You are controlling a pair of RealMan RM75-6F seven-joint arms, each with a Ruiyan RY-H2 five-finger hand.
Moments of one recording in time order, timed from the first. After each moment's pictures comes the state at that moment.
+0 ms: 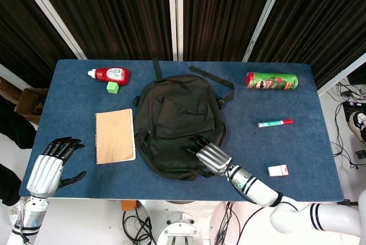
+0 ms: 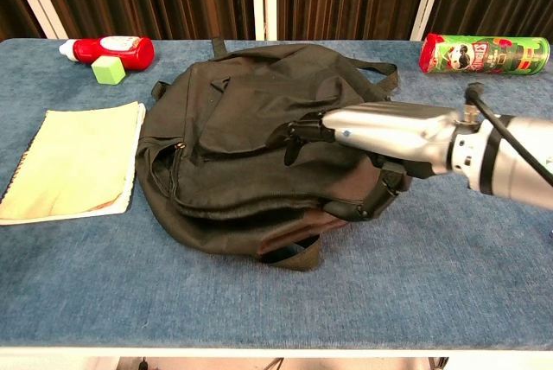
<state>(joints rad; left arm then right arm) -0.09 -1.27 0.03 -1.61 1.73 1.63 0.03 0.73 -1.48 0.09 -1.72 -1.37 0.79 -0.21</state>
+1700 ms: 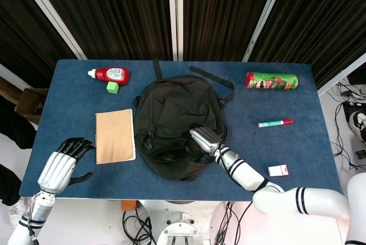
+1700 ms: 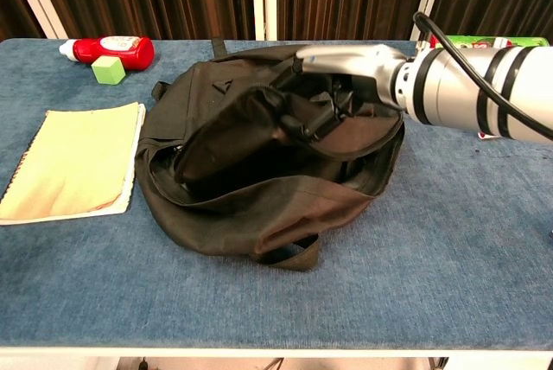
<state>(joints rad) -0.16 -1.28 0.04 -1.56 1.75 1.52 0.05 0.88 -1.50 0.24 -1.73 -0.93 0.76 -0.10</state>
